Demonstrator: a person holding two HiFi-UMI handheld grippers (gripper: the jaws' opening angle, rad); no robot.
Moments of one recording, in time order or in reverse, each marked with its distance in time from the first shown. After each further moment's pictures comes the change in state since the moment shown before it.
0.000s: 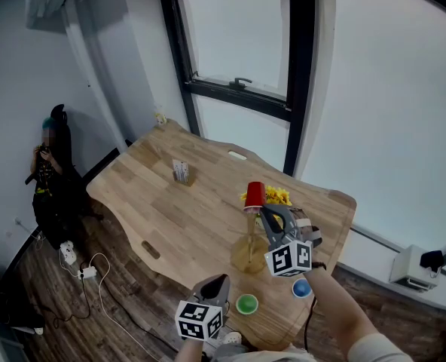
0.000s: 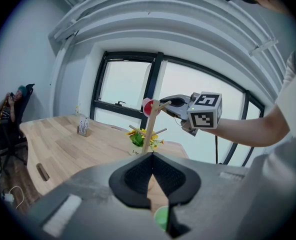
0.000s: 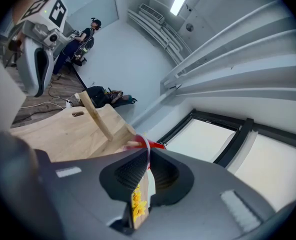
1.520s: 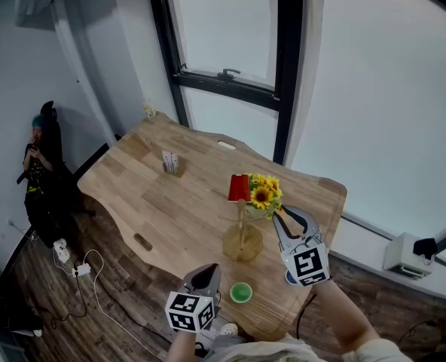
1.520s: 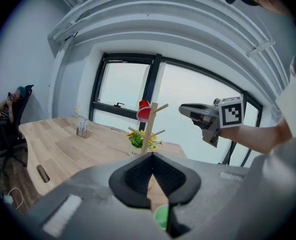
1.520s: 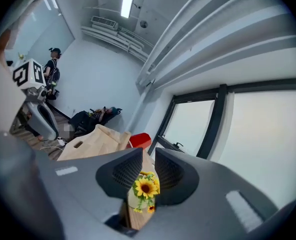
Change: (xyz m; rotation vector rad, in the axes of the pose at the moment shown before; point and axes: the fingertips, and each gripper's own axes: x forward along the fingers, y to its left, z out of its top) left arm -0.011 -0.001 0.004 0.009 -0.013 -0.014; right arm -0.087 -0.018 -0.008 0.447 0.003 -0.062
